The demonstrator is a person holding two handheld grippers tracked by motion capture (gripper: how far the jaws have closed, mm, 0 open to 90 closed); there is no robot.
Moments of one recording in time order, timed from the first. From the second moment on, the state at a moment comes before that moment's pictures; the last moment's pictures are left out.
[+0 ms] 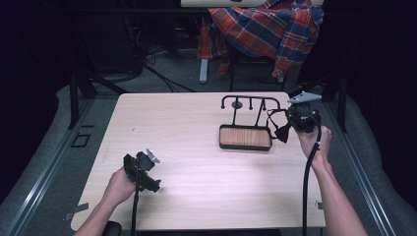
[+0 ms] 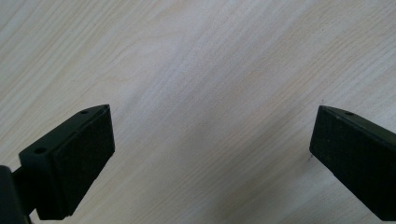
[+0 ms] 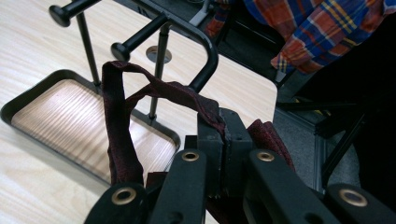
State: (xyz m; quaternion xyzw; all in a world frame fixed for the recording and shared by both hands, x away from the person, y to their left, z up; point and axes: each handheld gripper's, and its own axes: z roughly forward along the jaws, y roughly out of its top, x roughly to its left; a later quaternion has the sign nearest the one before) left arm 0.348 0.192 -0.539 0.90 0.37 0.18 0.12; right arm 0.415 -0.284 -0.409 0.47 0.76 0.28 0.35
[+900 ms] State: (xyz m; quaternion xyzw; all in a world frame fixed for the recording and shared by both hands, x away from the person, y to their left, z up) left arm 0.349 0.192 -0.539 0.90 0.37 0.18 0.12; right arm 0.451 -0.299 -0.423 0.51 0.74 0.31 0.33
